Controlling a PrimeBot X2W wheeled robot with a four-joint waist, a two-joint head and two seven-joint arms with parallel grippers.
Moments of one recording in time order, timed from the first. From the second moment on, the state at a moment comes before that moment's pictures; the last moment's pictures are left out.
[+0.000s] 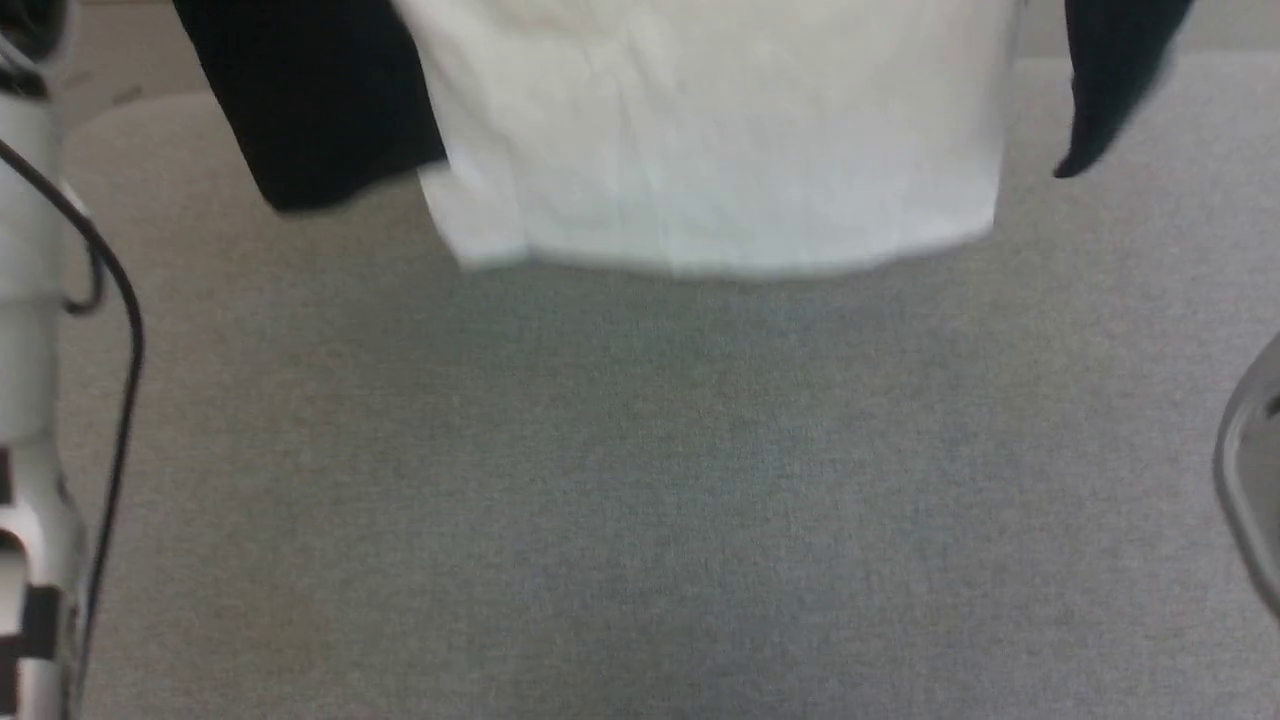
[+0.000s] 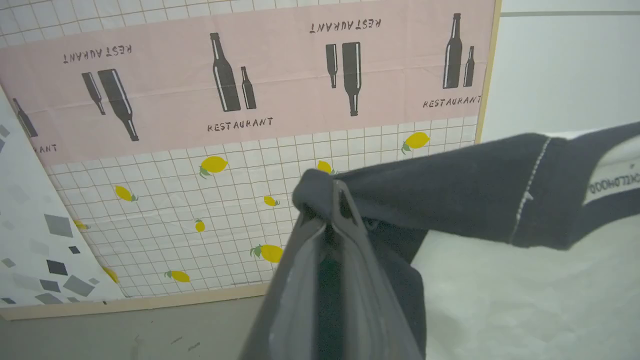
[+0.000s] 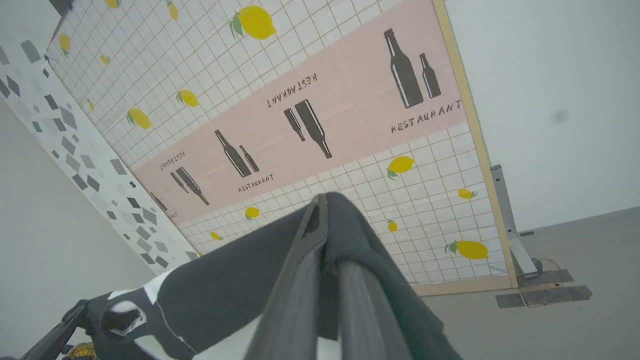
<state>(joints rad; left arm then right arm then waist) -1.20 0.40 -0.20 0.35 -0.44 -0.02 0.35 -1.40 -0.05 -0.40 0.48 0.41 0.13 0.64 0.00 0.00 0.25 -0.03</state>
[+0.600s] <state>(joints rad) -1.40 0.40 -0.24 0.60 -0.37 -0.08 0.06 -1.66 -0.05 -0.42 0.82 0.29 0.13 0.31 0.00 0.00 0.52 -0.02</state>
